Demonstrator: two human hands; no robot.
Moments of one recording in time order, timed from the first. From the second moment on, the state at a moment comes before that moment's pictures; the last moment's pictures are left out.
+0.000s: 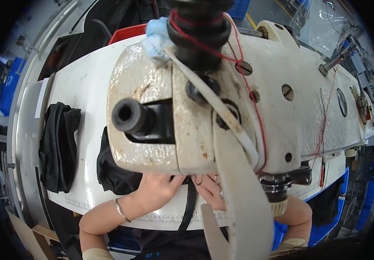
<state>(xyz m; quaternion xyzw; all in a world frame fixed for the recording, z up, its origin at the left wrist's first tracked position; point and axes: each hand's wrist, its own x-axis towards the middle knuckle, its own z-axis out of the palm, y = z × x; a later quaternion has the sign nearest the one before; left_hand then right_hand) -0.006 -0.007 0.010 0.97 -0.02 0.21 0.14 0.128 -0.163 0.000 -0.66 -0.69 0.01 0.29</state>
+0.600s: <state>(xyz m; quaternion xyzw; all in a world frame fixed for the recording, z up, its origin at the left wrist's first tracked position) 0.002 0.018 -0.002 0.98 -0.08 0.10 0.13 0.139 -0.158 0.005 -0.66 -0.59 0.39 0.26</state>
